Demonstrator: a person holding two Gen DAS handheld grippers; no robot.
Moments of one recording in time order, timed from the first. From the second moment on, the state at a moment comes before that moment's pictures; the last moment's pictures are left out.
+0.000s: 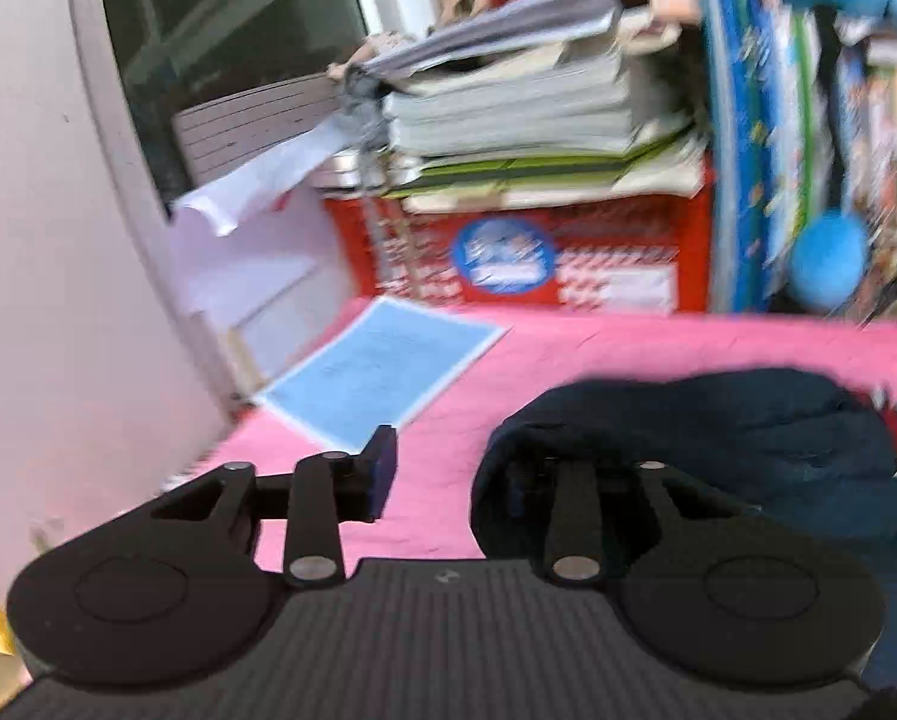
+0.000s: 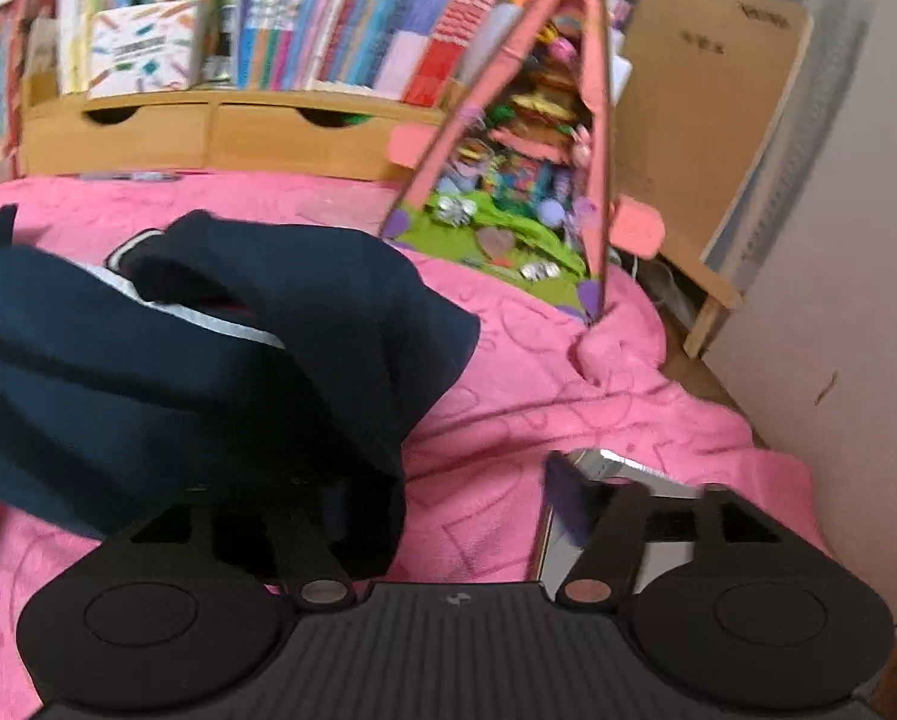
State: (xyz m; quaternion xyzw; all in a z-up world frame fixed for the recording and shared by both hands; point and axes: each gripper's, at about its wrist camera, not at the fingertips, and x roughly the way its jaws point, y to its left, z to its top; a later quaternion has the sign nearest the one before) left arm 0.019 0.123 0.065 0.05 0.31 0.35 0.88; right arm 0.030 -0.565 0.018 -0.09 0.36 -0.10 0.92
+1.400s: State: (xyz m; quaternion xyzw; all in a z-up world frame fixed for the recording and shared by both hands) left arm 0.010 -0.164 -0.003 0.12 0.33 -0.25 0.90; right arm 0.101 -0.382 0.044 0.01 0.38 0.24 0.89
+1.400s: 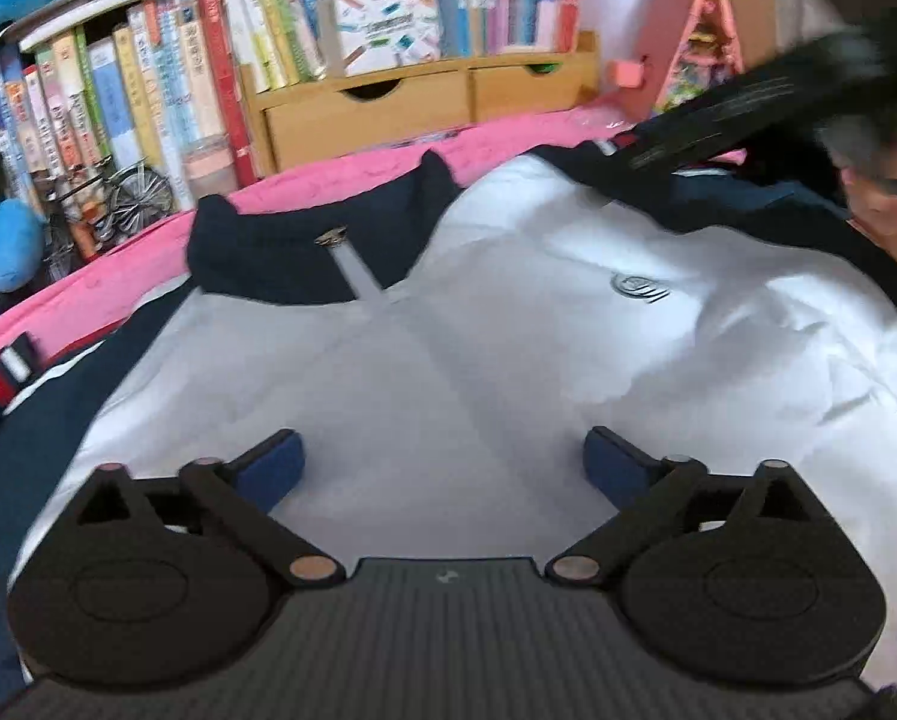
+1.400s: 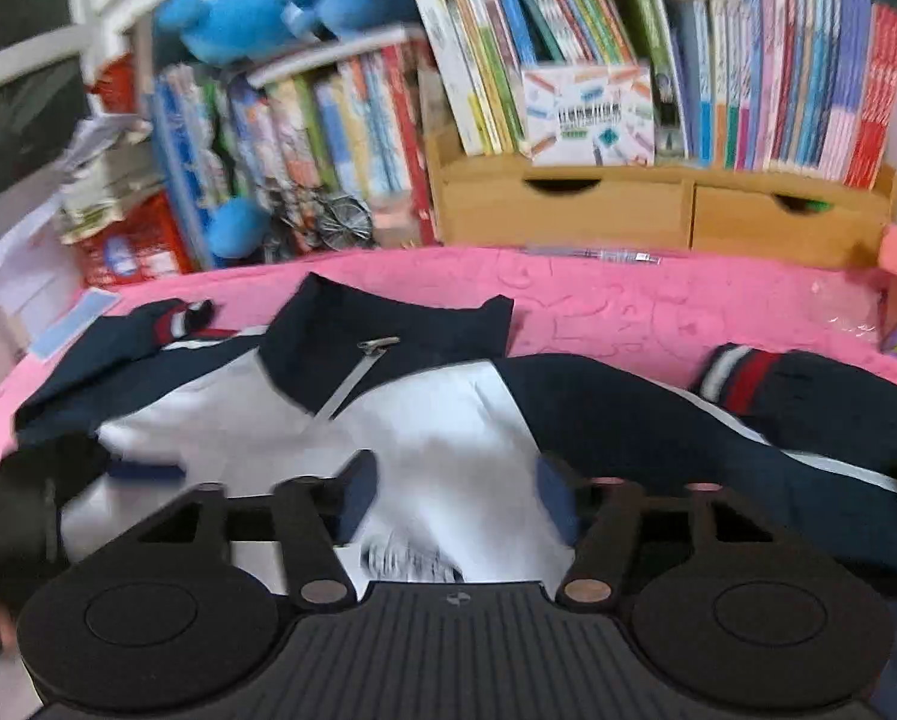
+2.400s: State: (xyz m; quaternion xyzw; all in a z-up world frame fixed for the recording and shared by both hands) left arm 0.016 -0.162 0.006 0.10 0.33 -0.25 0.90; right arm 0.227 -0.285 -0.015 -0.06 0.34 0.17 0.92
